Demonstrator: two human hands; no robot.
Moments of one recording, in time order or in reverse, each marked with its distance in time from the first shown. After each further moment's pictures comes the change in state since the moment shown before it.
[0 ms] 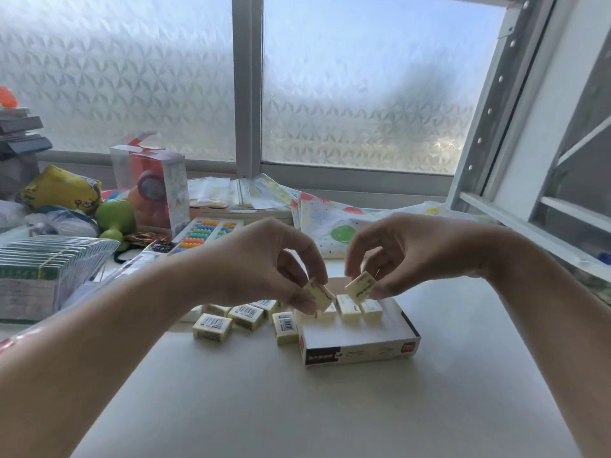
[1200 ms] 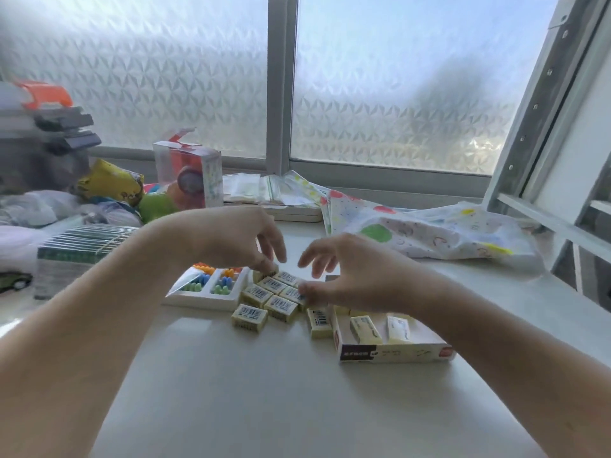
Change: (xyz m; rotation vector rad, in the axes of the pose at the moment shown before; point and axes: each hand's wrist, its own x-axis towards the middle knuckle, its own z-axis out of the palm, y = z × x) left_hand -0.004 -0.029 -0.057 0.586 0.007 -0.254; right_hand 0.067 -0.028 0.080 -0.432 0.319 -0.063
